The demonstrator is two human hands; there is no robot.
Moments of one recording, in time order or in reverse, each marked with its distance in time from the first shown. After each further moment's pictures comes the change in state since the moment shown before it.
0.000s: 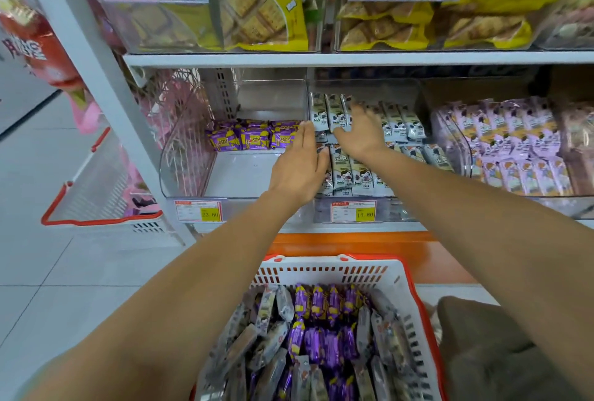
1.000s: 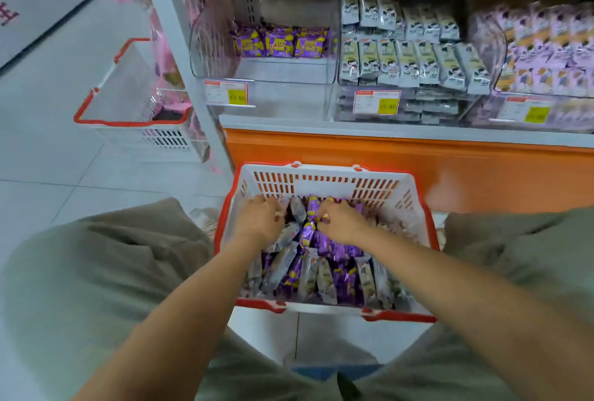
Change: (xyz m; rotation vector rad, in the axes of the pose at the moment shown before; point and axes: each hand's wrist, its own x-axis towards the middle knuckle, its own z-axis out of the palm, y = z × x) left_hand -0.247 -0.094 0.085 0.190 -0.358 -0.346; right_hand -0.267 0.073 0.140 -0.163 -0.794 -0.076
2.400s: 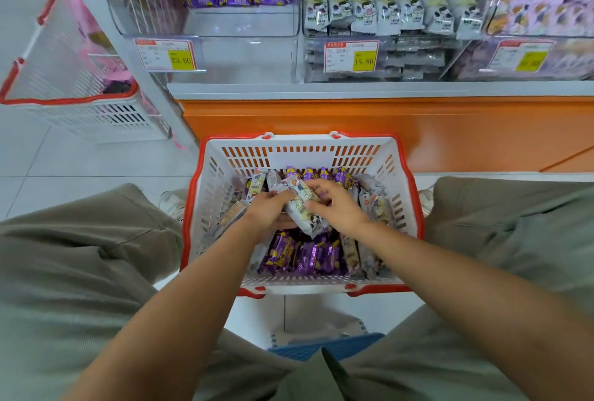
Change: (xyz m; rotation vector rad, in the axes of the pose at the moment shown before) left_hand 0.012 0.049 0.039 -1.313 -0.381 -0.473; right_hand -0.014 0.038 0.026 0.664 0.186 -0.065
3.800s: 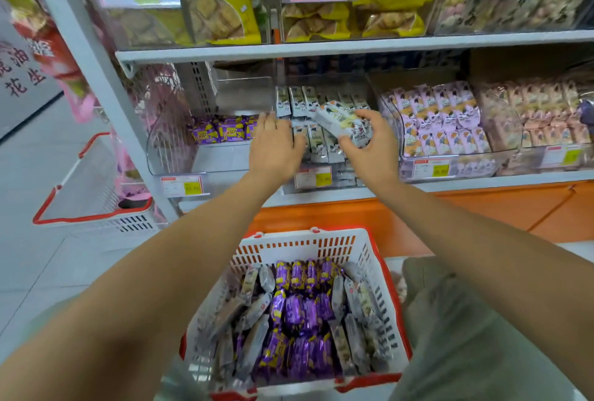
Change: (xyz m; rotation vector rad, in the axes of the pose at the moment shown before) left_hand -0.082 0.249 0.070 1.140 0.572 1.024; right_hand 0.009 -0.168 -0.188 -0.090 0.885 -0.461
